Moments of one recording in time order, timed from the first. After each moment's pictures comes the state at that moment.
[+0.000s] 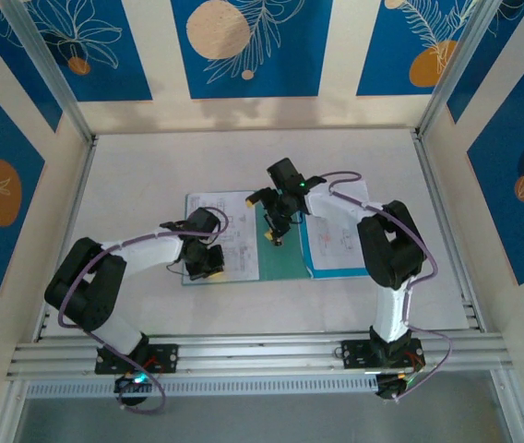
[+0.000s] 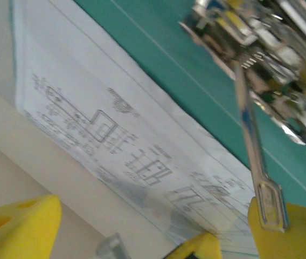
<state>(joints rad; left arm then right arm) -0.57 1.58 0.81 -0.56 0.23 -0.84 0.57 1.92 1.39 -0.53 -0.35 1.53</state>
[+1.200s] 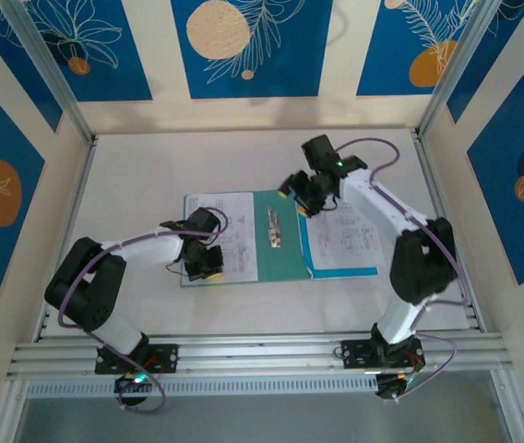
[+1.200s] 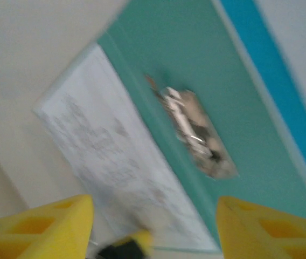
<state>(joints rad) -0.57 1.58 0.82 -0.59 0.22 -0.83 0.43 1.66 1.38 -0.85 -0.25 1.02</state>
